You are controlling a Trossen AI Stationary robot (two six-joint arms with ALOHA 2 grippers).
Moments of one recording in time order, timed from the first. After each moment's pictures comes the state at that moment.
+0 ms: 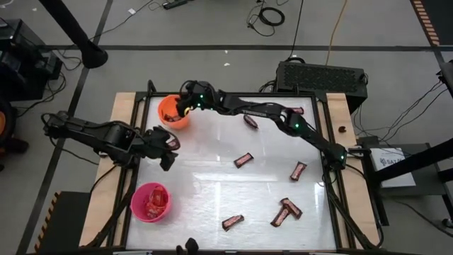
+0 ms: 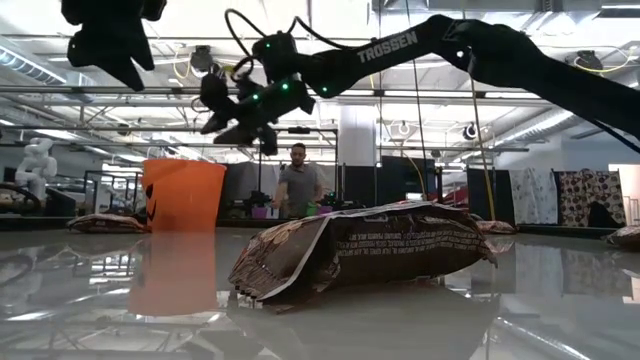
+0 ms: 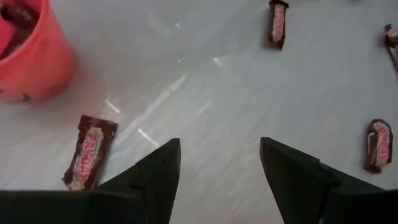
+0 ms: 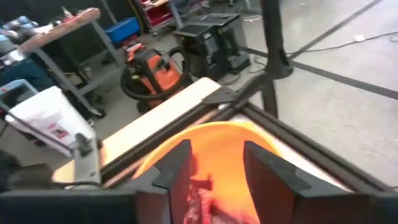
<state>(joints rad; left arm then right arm) -0.25 0.94 0.94 -1.01 -0.30 -0.94 -0.33 2.55 2.34 -0.06 0.05 0.42</state>
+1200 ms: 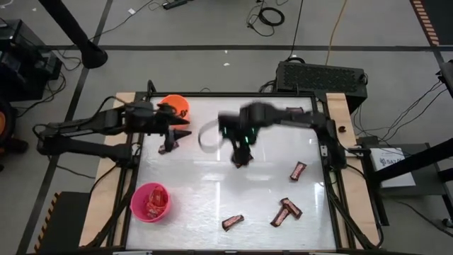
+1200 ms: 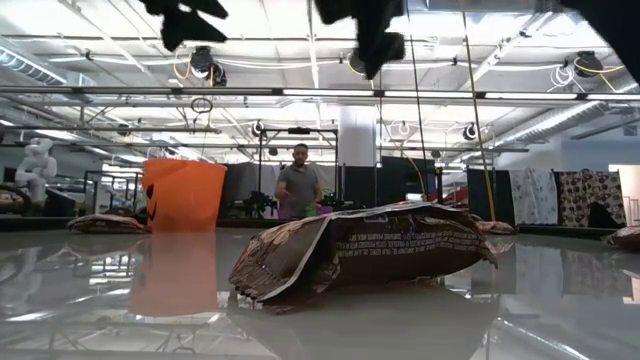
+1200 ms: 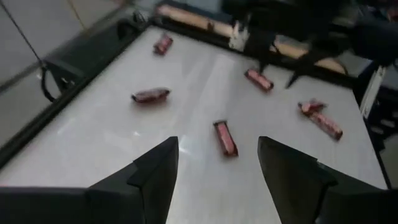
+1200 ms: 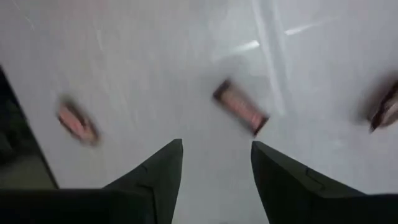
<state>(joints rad) 0.18 0.88 0.94 -0.52 0.03 -0.20 -0.04 2.07 2.23 -1.57 -0.12 0.30</state>
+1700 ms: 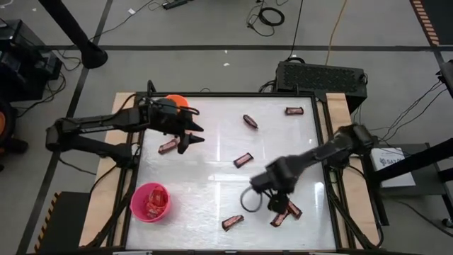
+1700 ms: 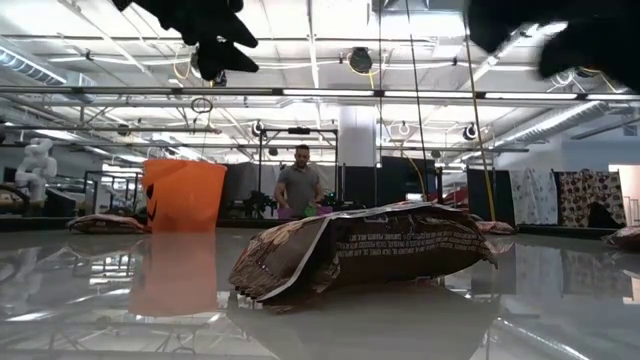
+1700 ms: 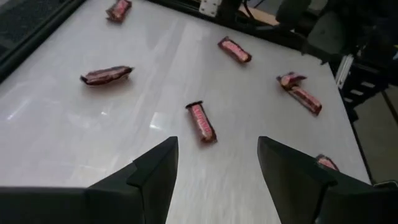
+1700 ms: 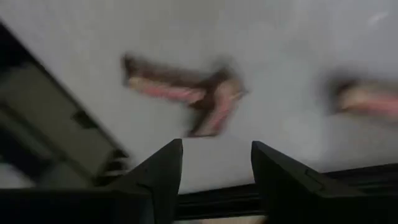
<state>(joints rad) 0.24 1.10 0.94 -0.41 0.25 -0.15 0.38 1.74 1.41 -1.32 -0.38 0.85</state>
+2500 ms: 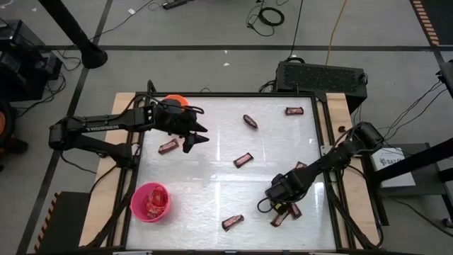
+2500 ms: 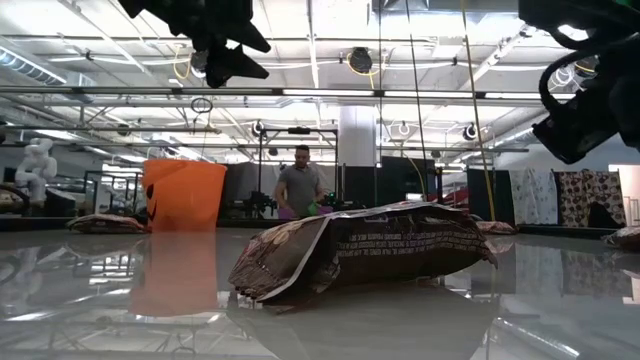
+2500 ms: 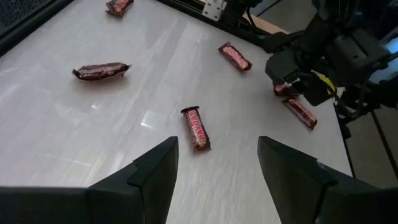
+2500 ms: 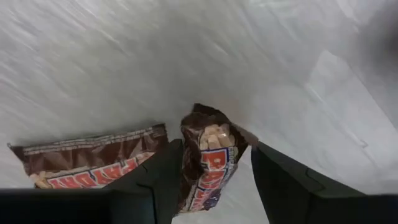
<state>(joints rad) 0.24 1.15 0.94 -0.35 0.26 -0.25 0.50 1.65 0.93 -0.84 -0.28 1.37</state>
